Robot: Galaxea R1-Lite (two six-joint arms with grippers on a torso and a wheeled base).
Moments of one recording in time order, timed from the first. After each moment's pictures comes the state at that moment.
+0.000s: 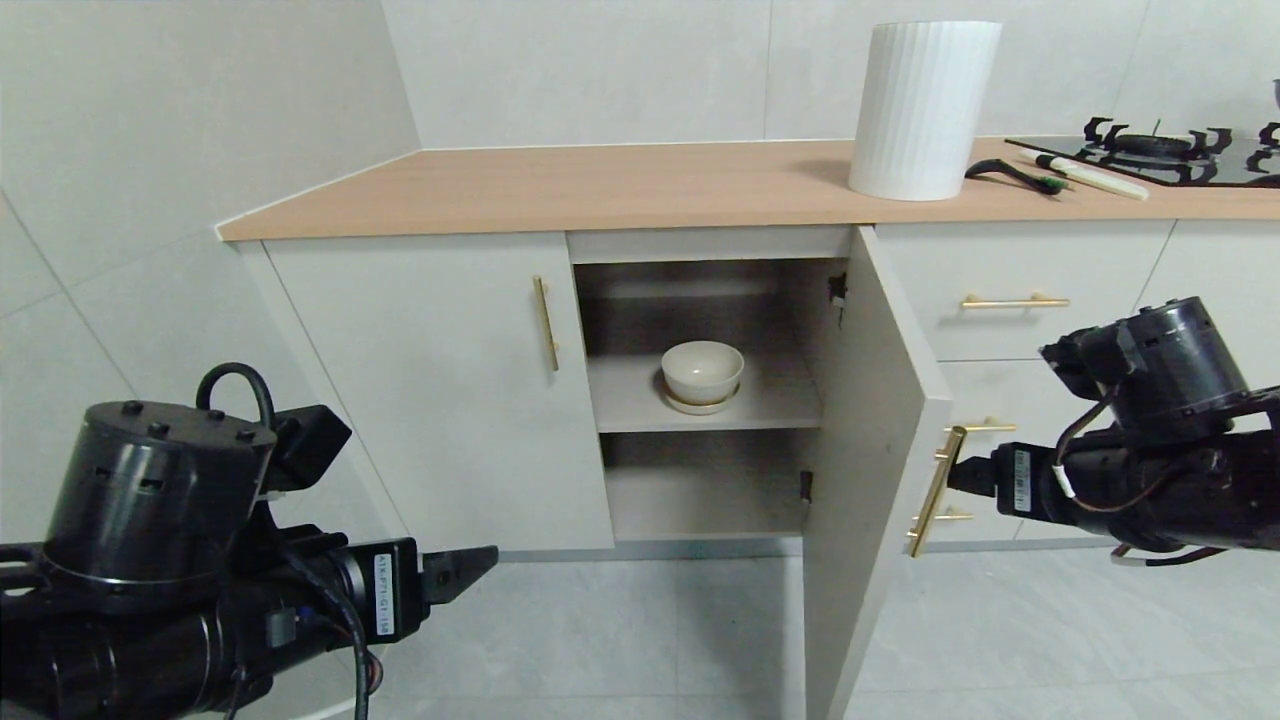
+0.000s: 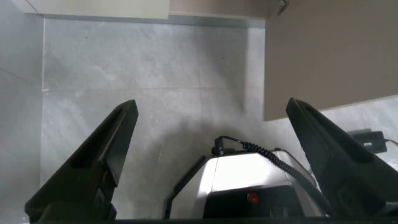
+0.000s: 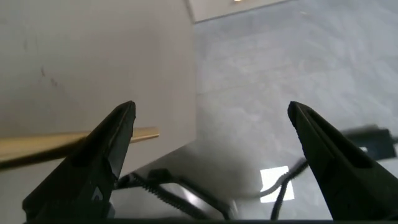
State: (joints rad) left arm -0.53 1.34 -0.63 -0.04 0.22 -0.47; right arm 0.42 1.57 -0.91 0.09 -0.29 0.46
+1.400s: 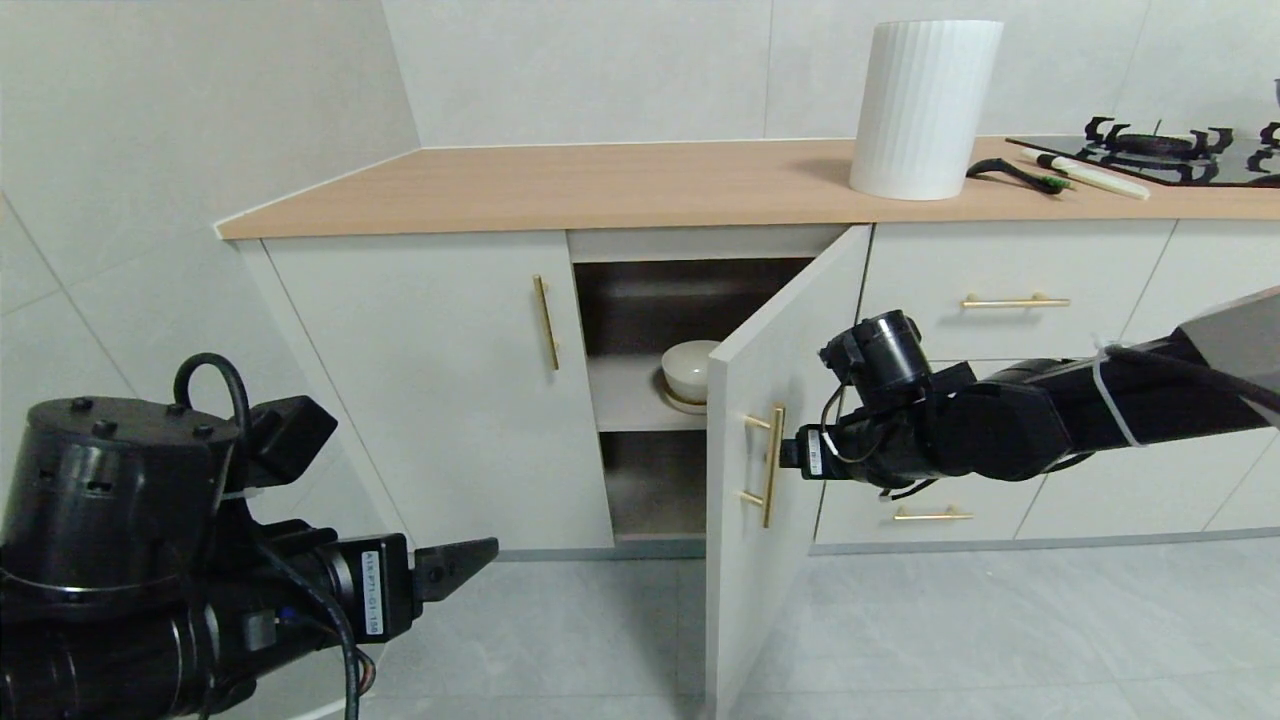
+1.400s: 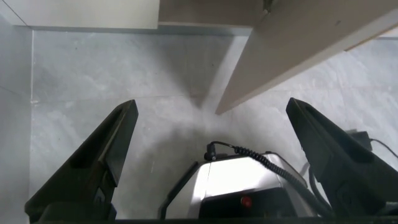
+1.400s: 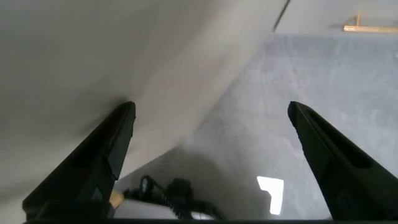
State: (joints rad) left arm -0.53 1.31 -0.62 -0.07 0.19 -0.46; right arm 0.53 2.07 -1.34 0.00 -0.19 0.37
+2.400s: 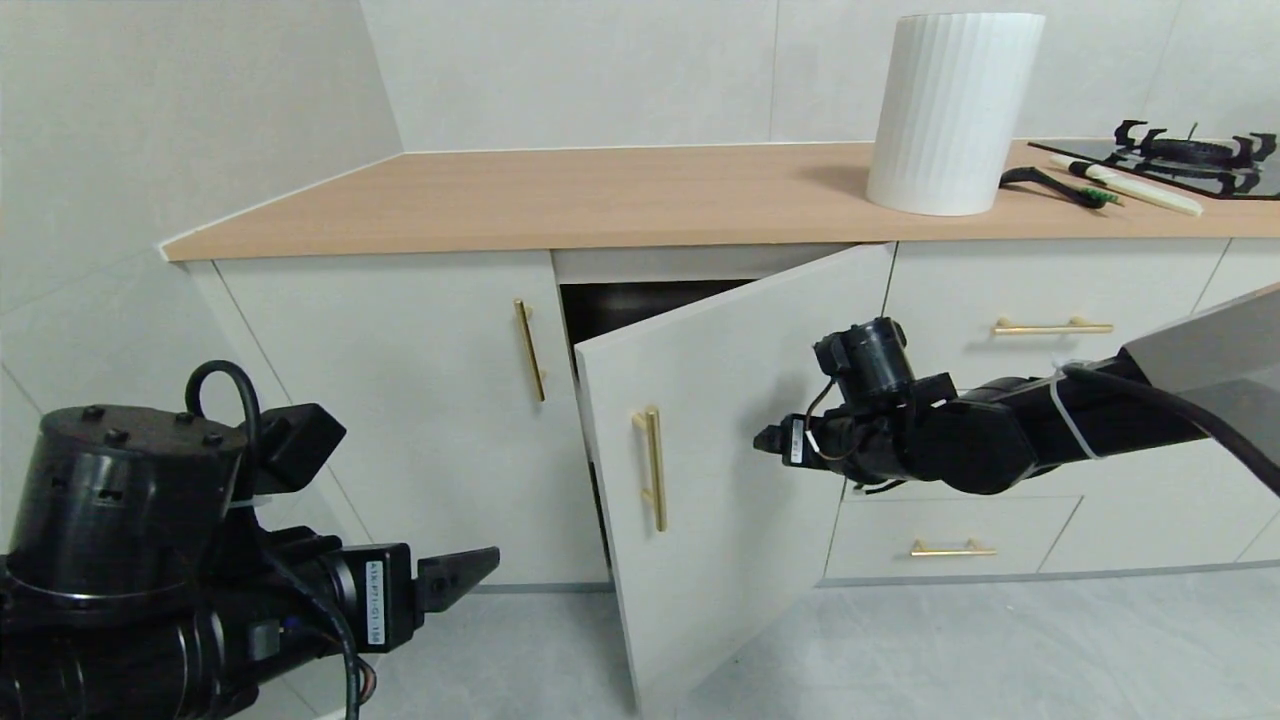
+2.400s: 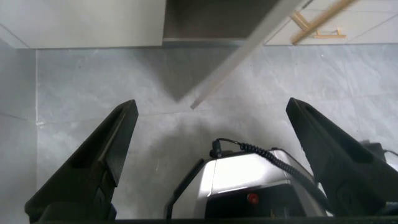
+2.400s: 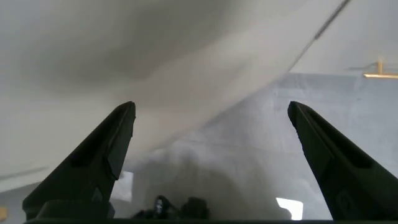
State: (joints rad) left arm -0.53 1.31 -0.61 -0.07 0.19 -0.43; right arm 0.53 2.13 -1.35 -0.15 -0.18 0.45
